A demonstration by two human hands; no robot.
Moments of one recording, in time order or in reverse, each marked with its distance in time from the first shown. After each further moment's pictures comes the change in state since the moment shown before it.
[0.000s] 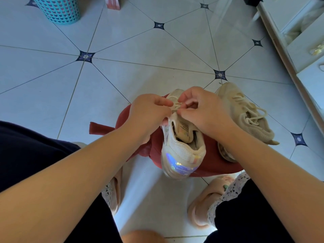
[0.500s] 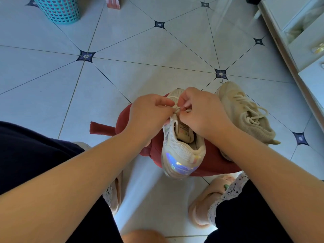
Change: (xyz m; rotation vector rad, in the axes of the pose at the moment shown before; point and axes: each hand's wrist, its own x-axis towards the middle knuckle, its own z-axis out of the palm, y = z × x) left_hand -0.005 -0.005 0.003 -0.008 0.041 0.081; right_hand 0.001 -0.003 0.005 -0.262 -0.011 -0.101
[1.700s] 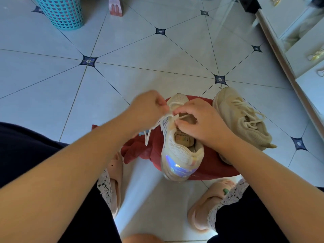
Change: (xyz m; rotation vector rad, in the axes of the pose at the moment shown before) left_hand 0.012 0.019 -0.021 0.527 -0.176 0.158; right_hand -0.012 0.005 -0.001 0.051 -0.052 -0.059
